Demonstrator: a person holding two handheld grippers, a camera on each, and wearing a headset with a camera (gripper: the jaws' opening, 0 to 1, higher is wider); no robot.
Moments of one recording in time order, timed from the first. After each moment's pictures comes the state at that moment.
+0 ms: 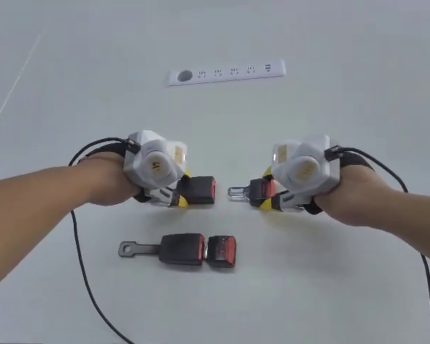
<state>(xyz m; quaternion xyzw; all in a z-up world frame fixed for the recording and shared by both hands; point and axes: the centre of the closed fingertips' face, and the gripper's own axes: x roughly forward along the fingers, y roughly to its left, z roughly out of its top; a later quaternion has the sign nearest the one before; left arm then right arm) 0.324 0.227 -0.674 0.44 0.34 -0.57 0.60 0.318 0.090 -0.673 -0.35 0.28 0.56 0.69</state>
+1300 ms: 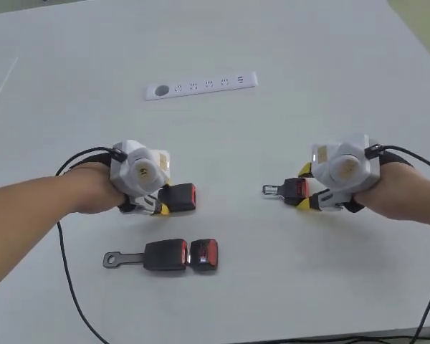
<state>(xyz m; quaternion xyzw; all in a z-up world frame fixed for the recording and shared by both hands) 0.326 0.230 -0.671 0.48 0.35 -0.55 0.59 0.312 -0.010 -0.670 -0.38 0.31 0.51 0.71</state>
